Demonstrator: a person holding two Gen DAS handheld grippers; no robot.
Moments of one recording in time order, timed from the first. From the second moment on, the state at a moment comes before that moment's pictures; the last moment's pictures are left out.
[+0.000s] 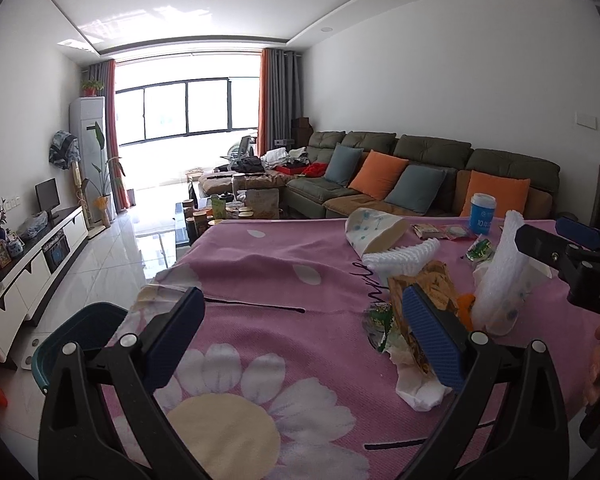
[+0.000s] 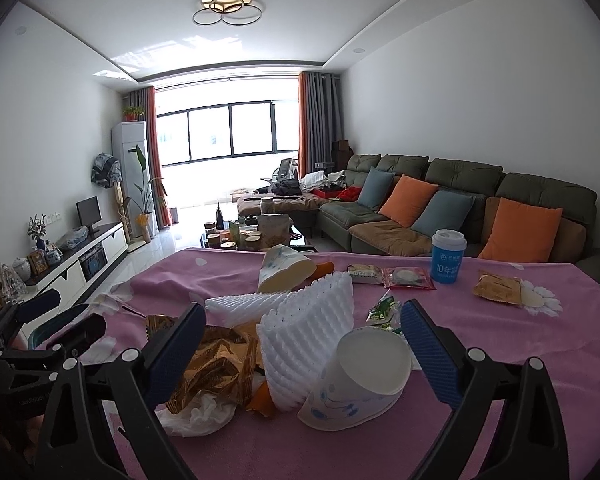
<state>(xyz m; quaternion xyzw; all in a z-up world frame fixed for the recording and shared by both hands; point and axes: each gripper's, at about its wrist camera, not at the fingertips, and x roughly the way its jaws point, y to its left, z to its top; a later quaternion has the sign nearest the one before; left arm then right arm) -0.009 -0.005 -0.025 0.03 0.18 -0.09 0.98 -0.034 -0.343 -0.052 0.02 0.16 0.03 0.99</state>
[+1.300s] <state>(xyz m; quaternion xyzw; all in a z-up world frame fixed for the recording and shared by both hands) 0.066 -0.044 -0.064 -0.01 0.33 -0.26 0.91 -0.052 -0.431 -0.065 0.15 0.17 0.02 0.97</state>
